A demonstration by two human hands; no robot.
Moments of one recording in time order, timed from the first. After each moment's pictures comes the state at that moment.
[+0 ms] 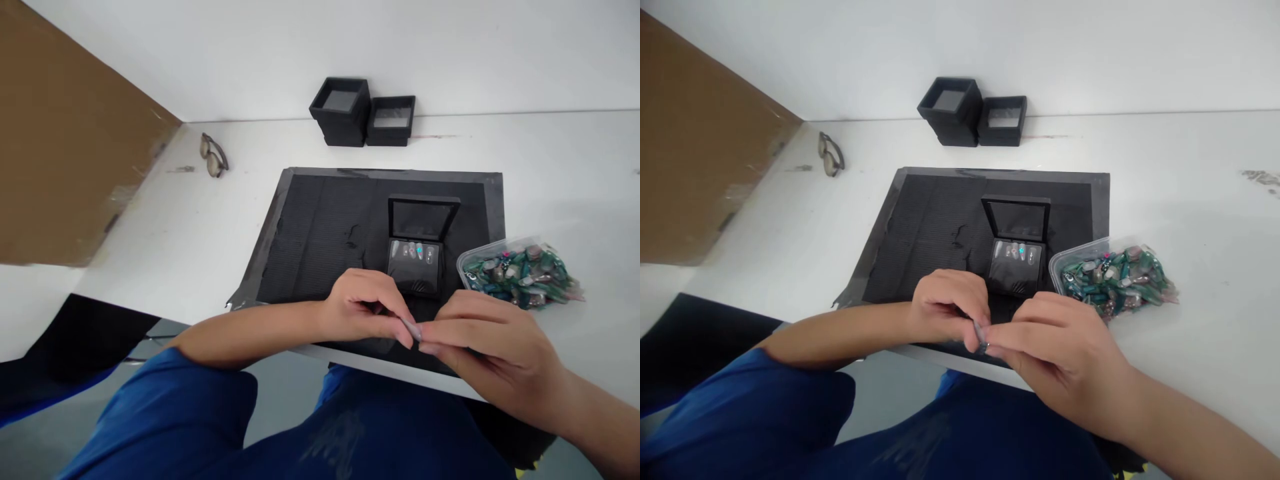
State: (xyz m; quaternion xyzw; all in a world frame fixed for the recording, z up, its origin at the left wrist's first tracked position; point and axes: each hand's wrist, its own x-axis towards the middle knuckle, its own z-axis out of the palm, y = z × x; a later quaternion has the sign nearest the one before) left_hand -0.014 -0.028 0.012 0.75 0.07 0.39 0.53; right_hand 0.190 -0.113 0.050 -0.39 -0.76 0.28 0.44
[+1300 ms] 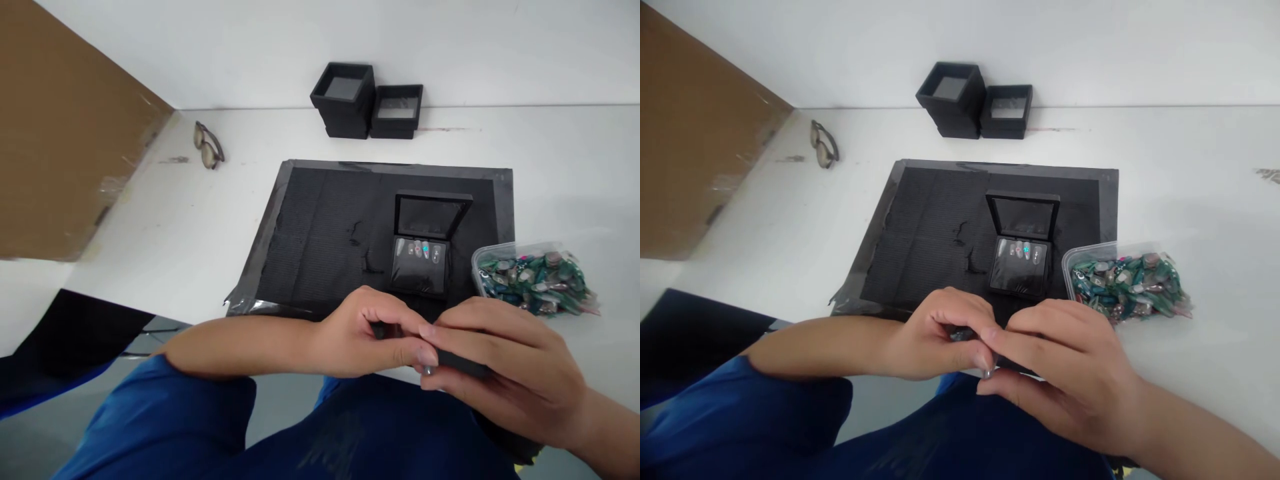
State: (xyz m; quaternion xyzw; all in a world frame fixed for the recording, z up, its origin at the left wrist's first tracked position) left_hand -0.018 -0.053 0.032 0.63 0.18 0.26 0.71; right_hand 0.188 -0.114 0.056 -0.40 -0.79 0.22 0.42
